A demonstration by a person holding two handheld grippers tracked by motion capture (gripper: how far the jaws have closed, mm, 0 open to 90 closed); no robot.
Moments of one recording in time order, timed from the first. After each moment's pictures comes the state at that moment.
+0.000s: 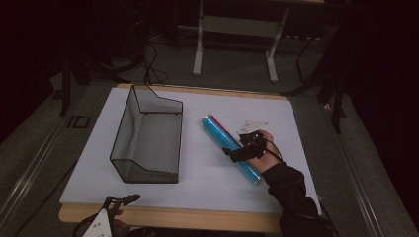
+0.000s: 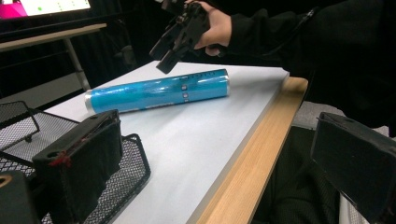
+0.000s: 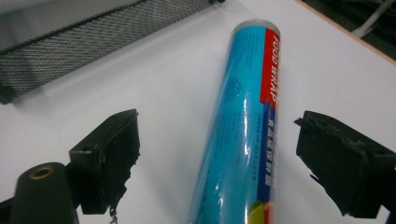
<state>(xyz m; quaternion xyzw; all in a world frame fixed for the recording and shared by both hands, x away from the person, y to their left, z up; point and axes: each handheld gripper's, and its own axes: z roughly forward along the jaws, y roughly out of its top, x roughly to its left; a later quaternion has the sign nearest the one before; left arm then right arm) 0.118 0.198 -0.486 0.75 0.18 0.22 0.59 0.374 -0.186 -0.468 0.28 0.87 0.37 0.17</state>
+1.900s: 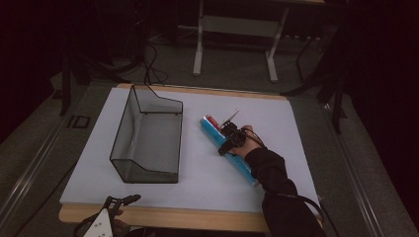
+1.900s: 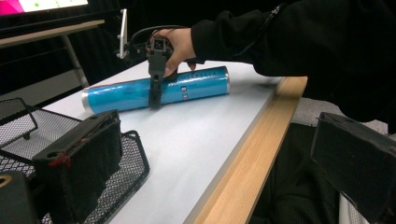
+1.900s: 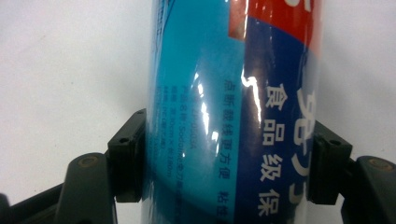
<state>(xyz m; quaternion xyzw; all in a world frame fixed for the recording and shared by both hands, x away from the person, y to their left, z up) 0.119 0.197 -0.487 0.76 0.18 0.22 0.58 0.443 -0.141 -0.517 0.41 0.90 0.13 0.03</state>
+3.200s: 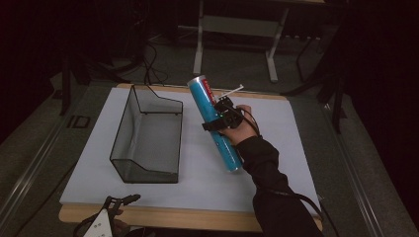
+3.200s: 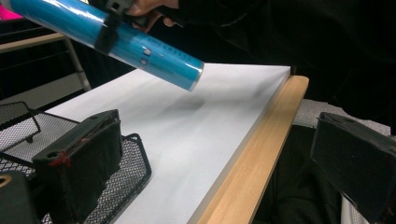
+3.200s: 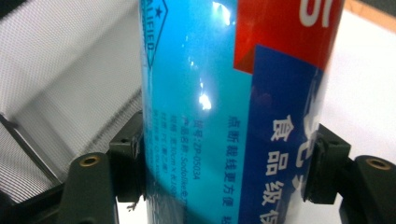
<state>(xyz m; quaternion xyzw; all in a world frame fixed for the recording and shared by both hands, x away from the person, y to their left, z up) 0.118 0.197 -0.486 0.76 0.18 0.23 0.59 0.422 -0.105 -0.404 0.40 0.86 0.31 0.08</state>
